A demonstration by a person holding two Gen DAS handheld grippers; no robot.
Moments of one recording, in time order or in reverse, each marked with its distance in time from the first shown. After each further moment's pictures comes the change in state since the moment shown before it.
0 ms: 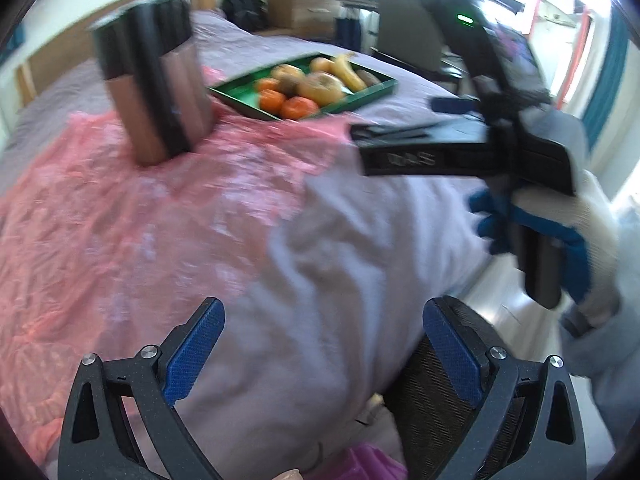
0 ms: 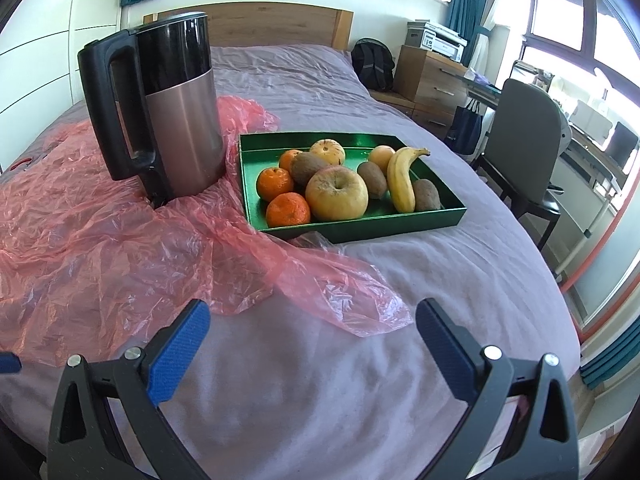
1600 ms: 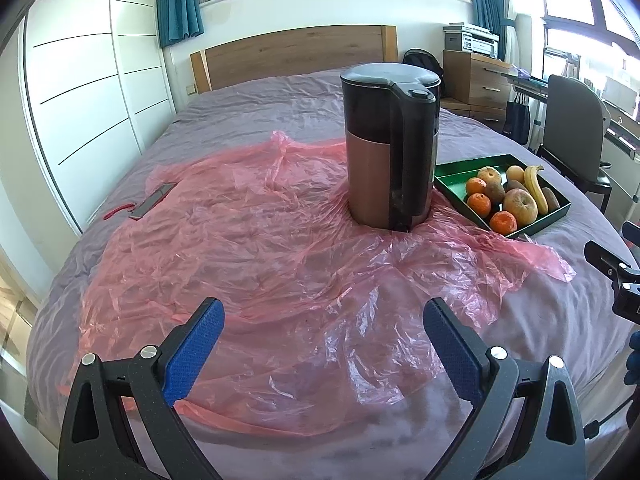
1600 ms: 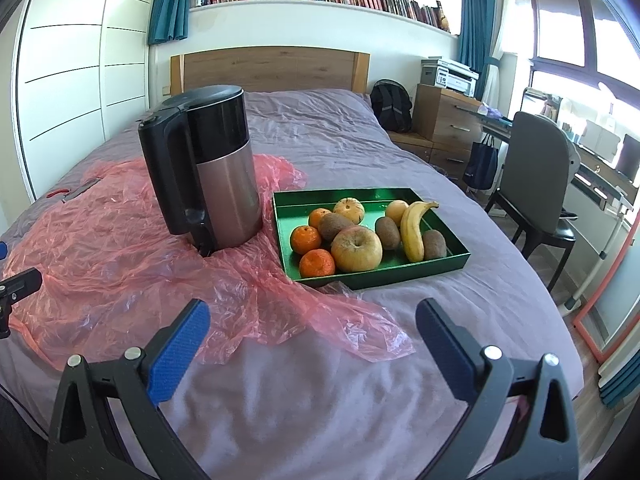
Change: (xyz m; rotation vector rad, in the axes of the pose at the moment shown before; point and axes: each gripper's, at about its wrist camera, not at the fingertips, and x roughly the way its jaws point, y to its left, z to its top) left arm -0.059 0.099 0.006 -0.339 -0.196 0.485; right arm -0.060 0.000 0.013 -0.002 -0.152 0.093
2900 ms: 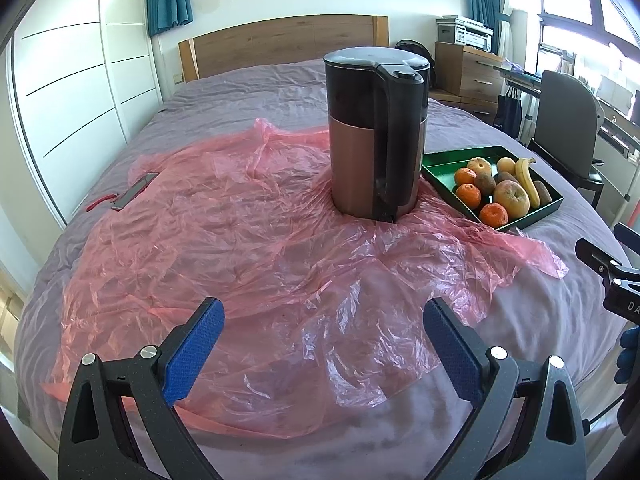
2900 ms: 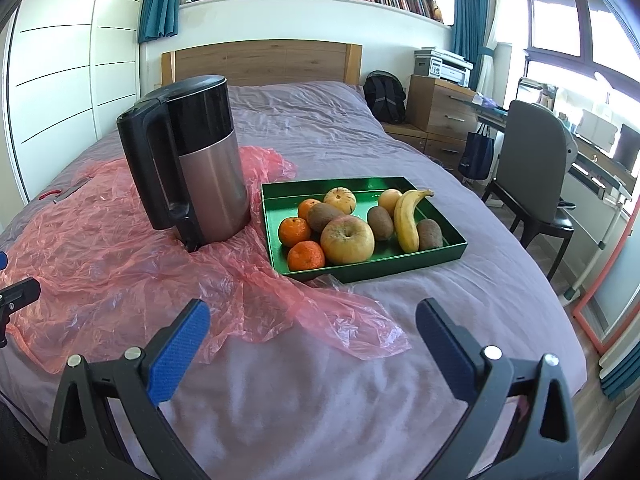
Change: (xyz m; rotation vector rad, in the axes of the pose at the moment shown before) left arm 0.014 -0.009 0.000 -0.004 0.039 -0.048; right arm 0.012 -0.010 -0.005 0.021 0.022 -0.016
